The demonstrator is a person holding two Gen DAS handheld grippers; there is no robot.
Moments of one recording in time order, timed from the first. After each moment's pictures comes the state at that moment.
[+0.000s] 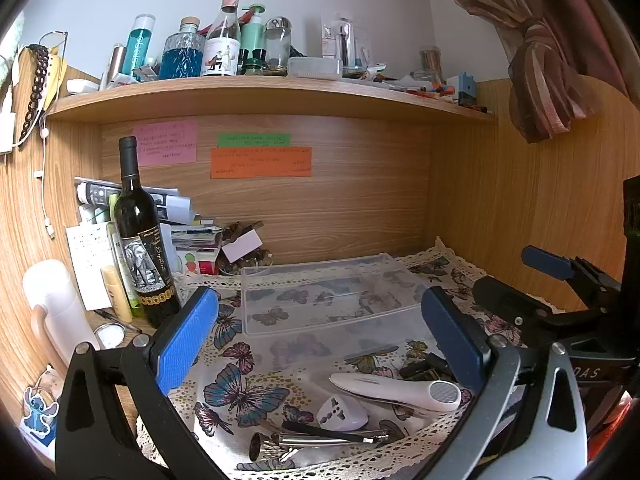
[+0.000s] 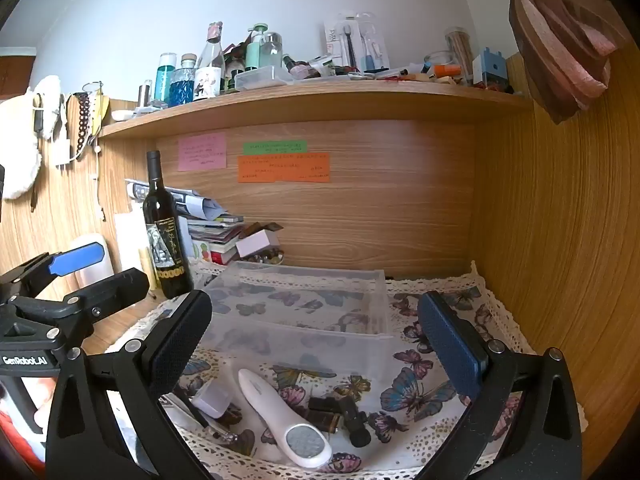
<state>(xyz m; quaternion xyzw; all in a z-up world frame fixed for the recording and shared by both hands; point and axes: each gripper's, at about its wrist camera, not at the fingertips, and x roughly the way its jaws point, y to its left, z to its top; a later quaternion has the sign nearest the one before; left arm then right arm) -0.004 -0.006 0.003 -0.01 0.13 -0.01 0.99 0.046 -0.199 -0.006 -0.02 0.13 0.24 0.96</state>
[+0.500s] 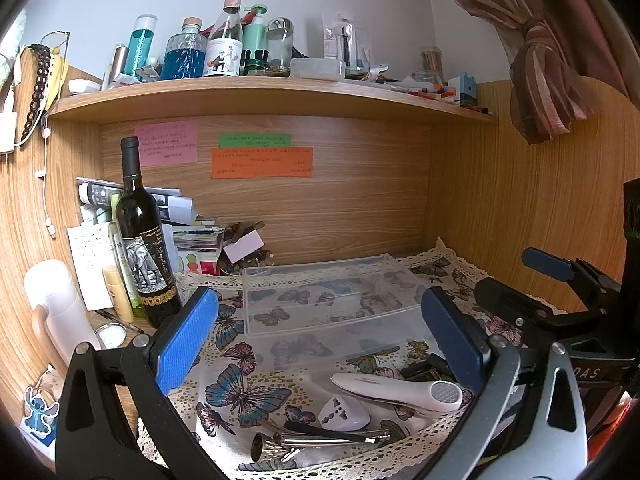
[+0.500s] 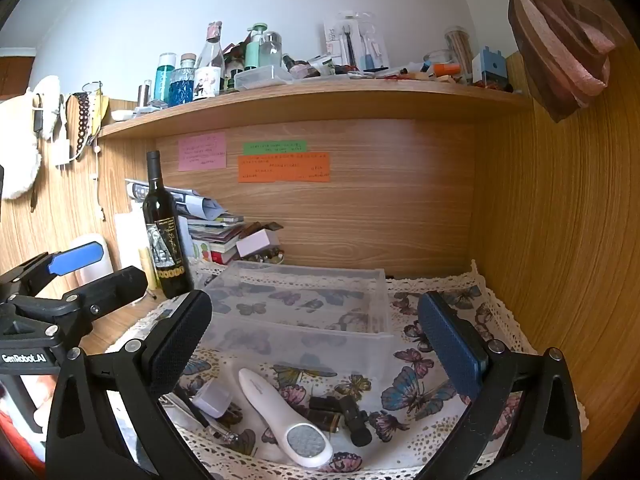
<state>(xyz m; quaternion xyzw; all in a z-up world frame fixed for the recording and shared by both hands) -0.004 -0.004 0.003 -0.01 0.13 -0.01 0.99 0.047 -0.199 -0.007 -0.02 0.13 0.24 0.96</state>
